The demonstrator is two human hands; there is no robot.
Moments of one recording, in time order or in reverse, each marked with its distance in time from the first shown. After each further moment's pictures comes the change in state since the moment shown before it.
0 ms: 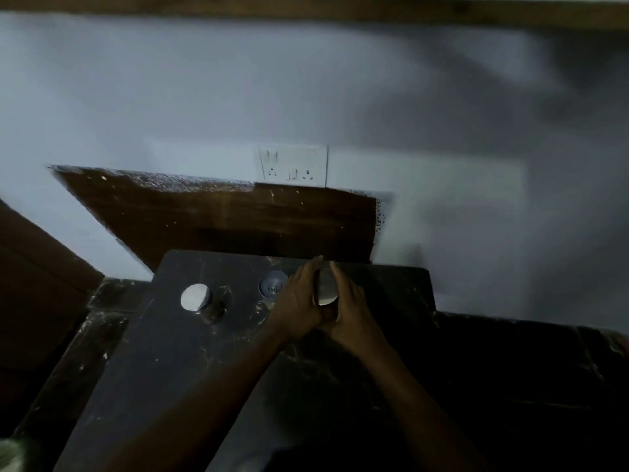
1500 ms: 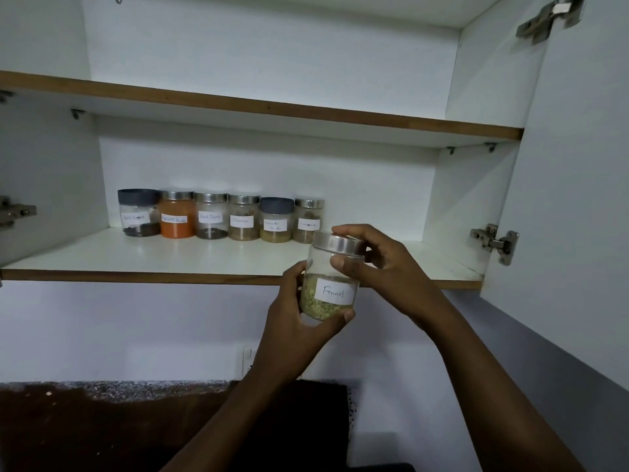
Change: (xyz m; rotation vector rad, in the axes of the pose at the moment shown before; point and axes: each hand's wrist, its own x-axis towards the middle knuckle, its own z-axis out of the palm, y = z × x) left_hand 0.026 0.215 -0.267 -0.578 0.370 0.550; right_hand 0.009 -0.331 -0.302 0.173 0.396 -0.532
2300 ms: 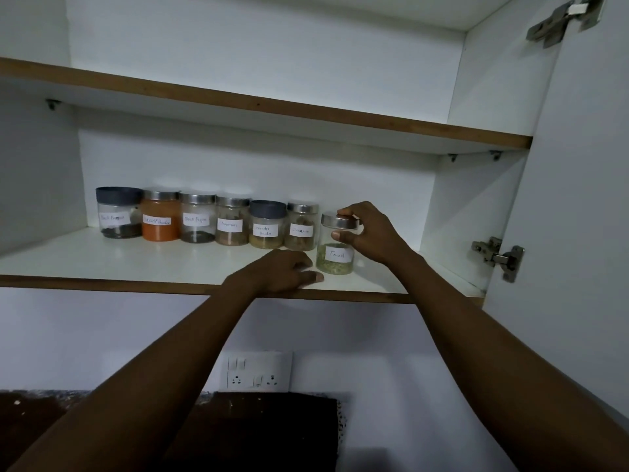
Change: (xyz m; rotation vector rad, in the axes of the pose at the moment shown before) left_hand 0.164 -0.042 -0.020 0.807 -0.564 -0.158; right_hand 0.145 0.107 -0.040 -0.515 0.077 -0.053
